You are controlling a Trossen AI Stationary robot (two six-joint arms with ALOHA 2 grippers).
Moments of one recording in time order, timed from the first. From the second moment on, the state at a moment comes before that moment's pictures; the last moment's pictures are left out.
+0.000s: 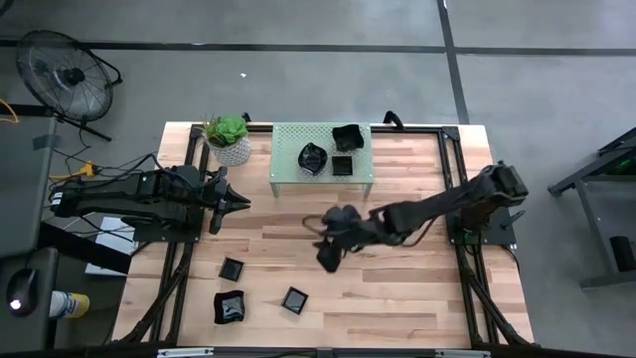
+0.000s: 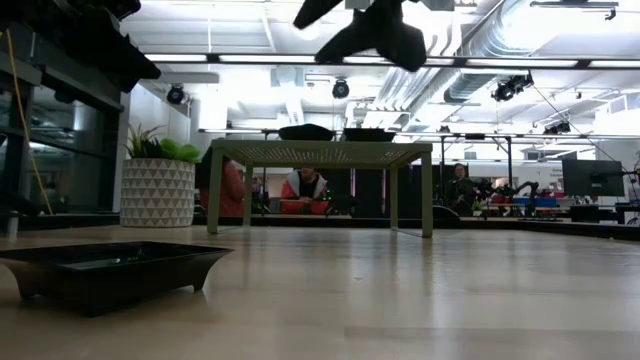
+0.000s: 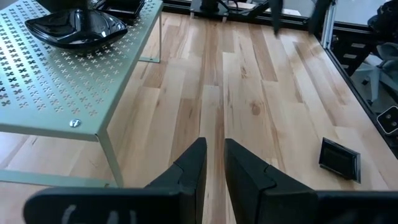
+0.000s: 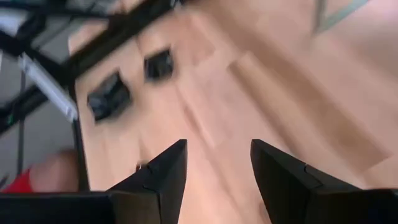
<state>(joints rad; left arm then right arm) 0.04 0.43 0.51 -0.48 0.03 -0.10 0.29 1.71 1.36 -0.37 0.27 0.81</state>
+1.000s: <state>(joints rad) 0.04 0.43 0.51 -0.49 0.03 -0.10 0.36 2.06 1.36 -0.03 -0.06 0.69</state>
